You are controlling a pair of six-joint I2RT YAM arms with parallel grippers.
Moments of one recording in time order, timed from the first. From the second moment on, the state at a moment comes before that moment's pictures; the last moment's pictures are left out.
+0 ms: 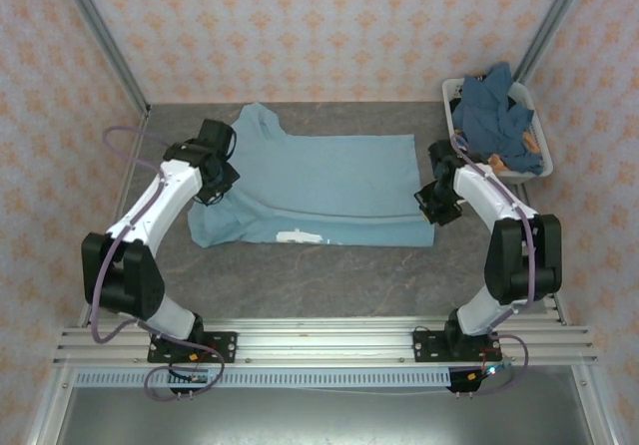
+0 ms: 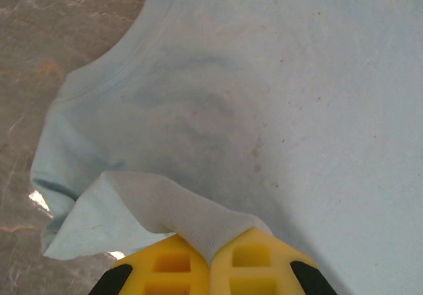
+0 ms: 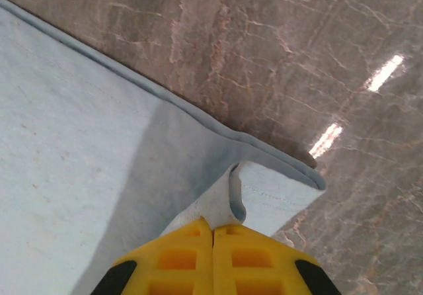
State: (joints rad) left arm -0.15 1.56 1.33 -0.98 -0.21 -0.93; right arm 0.11 1.62 1.17 -1.00 -0.04 1.16
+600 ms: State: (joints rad) left arm -0.12 1.79 1.55 -0.99 -0.26 -0.78; right arm 0.10 1.84 1.35 -0.96 -0.03 1.14
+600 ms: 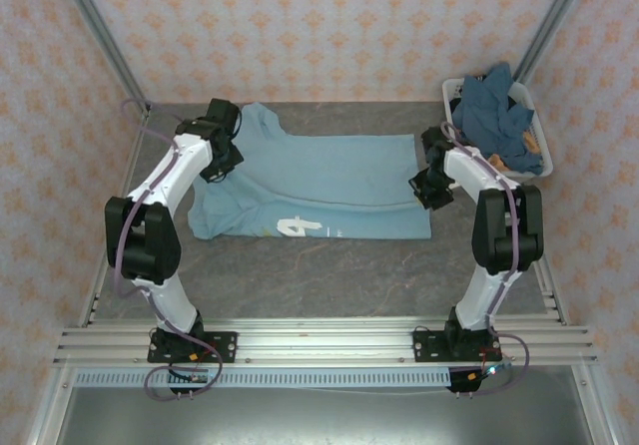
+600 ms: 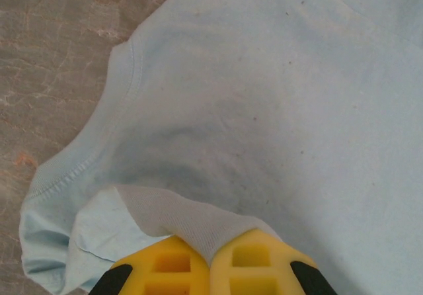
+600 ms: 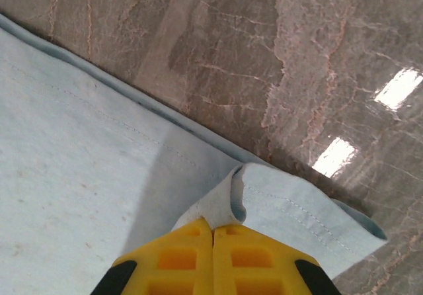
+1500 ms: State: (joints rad) left arm 0.12 1.84 1.57 -1.01 -0.13 -0.66; right arm 0.09 1.89 1.43 -0.97 -0.02 1.00
